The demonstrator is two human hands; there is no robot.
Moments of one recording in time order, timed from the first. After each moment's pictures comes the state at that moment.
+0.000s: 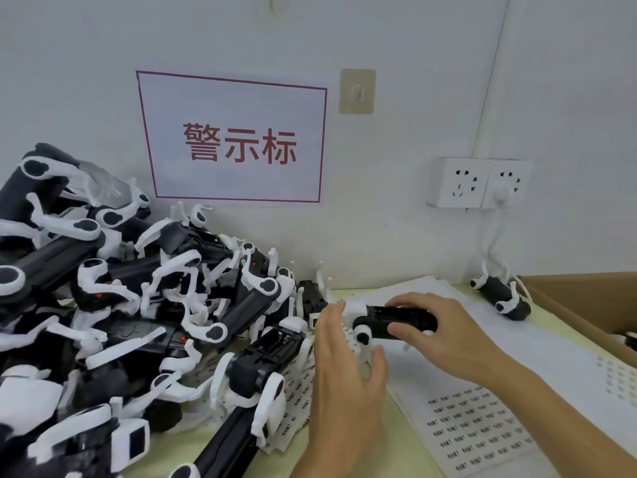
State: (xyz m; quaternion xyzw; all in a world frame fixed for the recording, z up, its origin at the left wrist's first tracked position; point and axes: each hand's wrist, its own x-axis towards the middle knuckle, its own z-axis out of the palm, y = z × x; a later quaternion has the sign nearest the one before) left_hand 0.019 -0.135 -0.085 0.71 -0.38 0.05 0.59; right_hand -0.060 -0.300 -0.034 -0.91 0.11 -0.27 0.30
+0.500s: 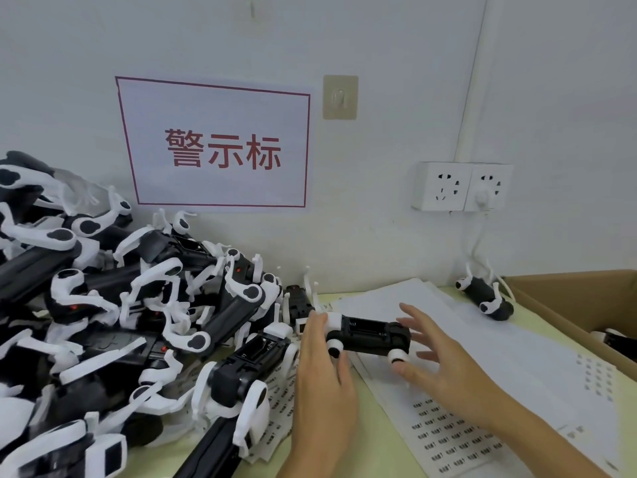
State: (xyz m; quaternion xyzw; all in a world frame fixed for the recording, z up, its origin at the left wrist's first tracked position) left_hand 0.026 -0.137 -0.087 0.73 -0.35 0.03 0.59; right_hand -0.093 -0.290 -0.062 -0.87 0.18 -0.23 0.39
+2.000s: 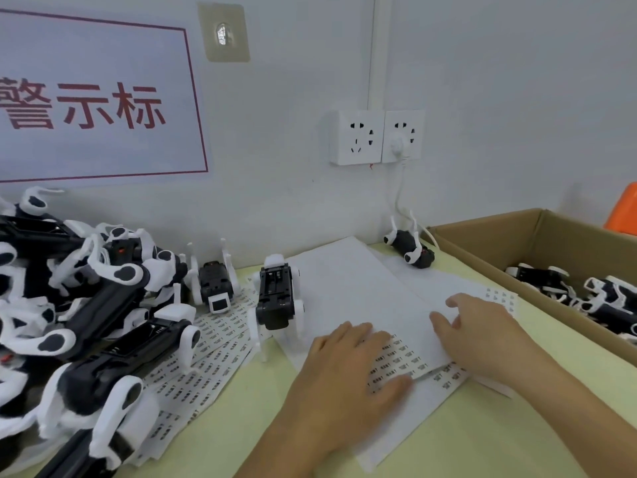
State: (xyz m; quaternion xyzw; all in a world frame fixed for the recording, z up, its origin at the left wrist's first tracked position) left_hand -0.038 -0.189 -0.092 0.73 -0.64 -0.04 0.23; right_hand -0.189 -0.326 -0.049 -0.82 0.54 -0.12 0.15
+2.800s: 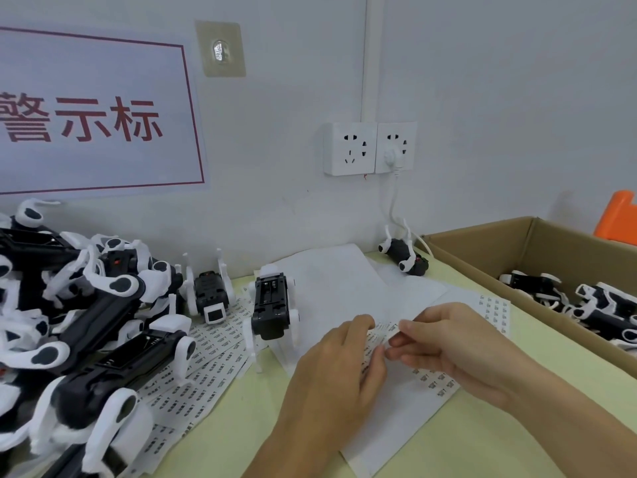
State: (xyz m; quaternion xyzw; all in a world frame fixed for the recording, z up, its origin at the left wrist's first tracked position) left_hand -0.043 -0.187 -0.081 0.68 -0.64 0.07 0.35; right_hand -0.181 -0.302 -0.032 -0.61 0.36 -0.24 0.66
